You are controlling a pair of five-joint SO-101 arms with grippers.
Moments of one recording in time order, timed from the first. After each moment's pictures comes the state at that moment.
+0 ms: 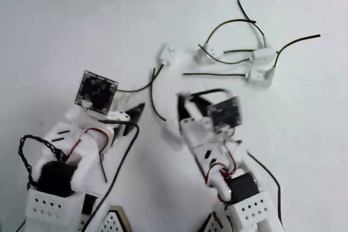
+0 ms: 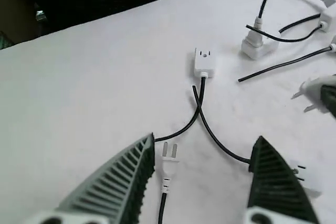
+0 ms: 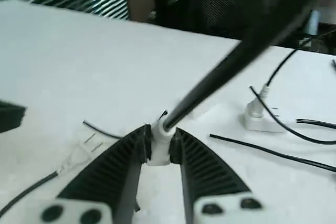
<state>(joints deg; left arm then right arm) 6.9 -72.5 58.0 57.9 -10.0 -23.4 -84.7 84.4 23.6 -2.3</state>
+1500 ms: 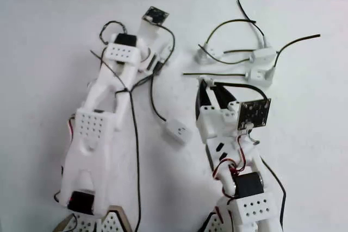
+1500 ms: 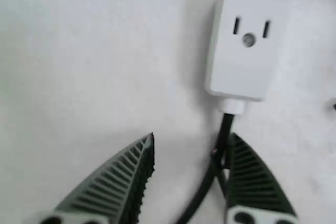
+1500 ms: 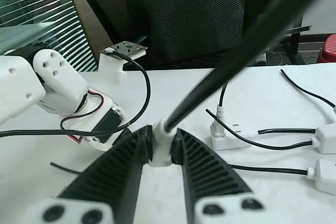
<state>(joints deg) 4.7 60.9 -52.7 72.0 -15.4 -15.3 -84.7 86.2 15.8 -8.0</state>
